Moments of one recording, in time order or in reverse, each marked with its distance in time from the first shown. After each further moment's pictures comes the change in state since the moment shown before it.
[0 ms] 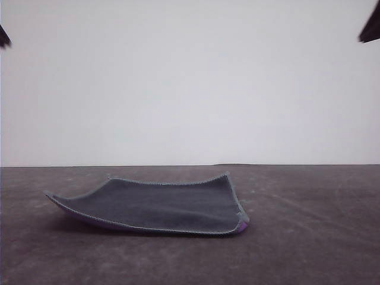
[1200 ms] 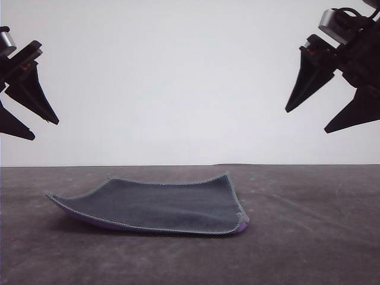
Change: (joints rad) left_arx -0.007 0.366 0.042 -0.095 0.260 0.024; right_arx 0.112 0.392 0.076 -0.069 -0.137 -0.075
